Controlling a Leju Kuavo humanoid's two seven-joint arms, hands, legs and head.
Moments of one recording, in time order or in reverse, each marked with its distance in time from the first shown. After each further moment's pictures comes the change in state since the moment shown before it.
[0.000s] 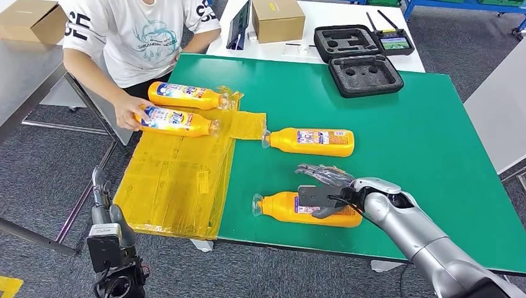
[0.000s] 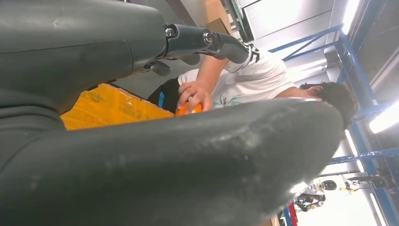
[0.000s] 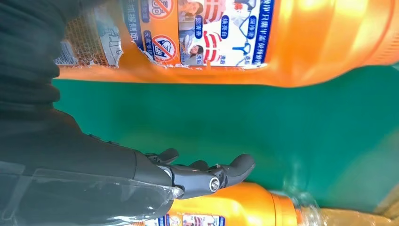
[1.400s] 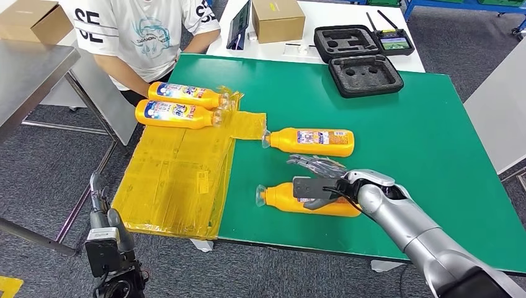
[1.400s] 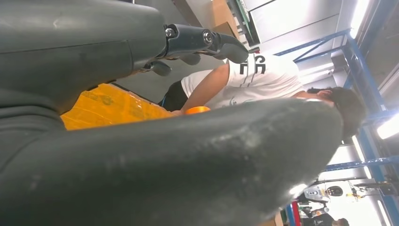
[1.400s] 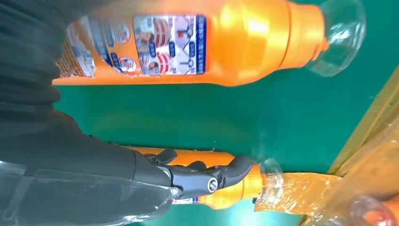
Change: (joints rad) left arm 0.024 -0.002 0.003 -0.003 0.016 0.013 -0.008; right arm -0.054 0.046 0.007 0.040 -0.048 -0.020 -0.063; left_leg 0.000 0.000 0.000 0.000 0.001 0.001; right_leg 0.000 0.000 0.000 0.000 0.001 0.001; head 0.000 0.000
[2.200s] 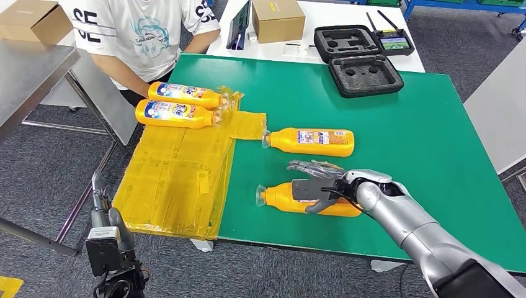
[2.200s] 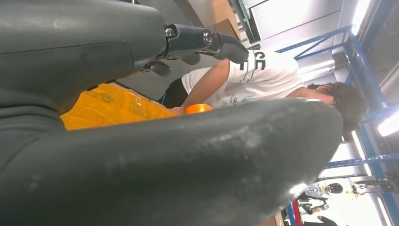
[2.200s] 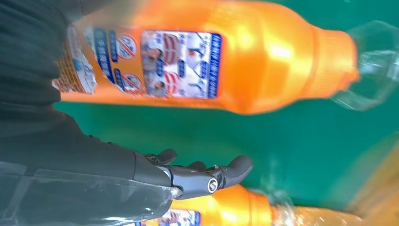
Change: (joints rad) left arm -0.002 -0.001 0.002 0.000 0.000 -0.013 0.007; right arm -0.022 0.008 0.053 0.080 0.009 0.029 -0.014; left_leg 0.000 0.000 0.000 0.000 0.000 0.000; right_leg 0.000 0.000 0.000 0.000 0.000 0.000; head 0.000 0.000
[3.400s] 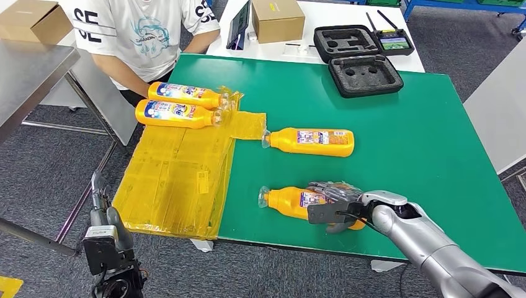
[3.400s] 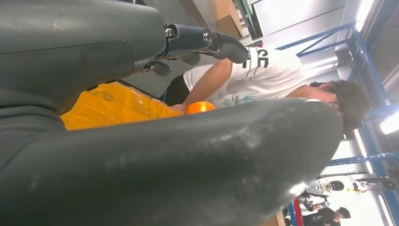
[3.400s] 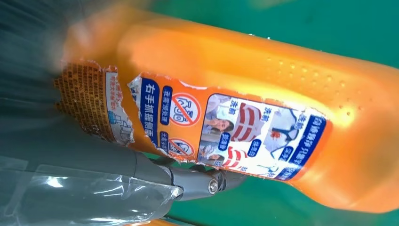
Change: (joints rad) left arm -0.001 -0.004 0.021 0.004 0.004 -0.037 0.006; right arm 0.108 -0.116 0.014 -0.090 0.049 0.001 0.035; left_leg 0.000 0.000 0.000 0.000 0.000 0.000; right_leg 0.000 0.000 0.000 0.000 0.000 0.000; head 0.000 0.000
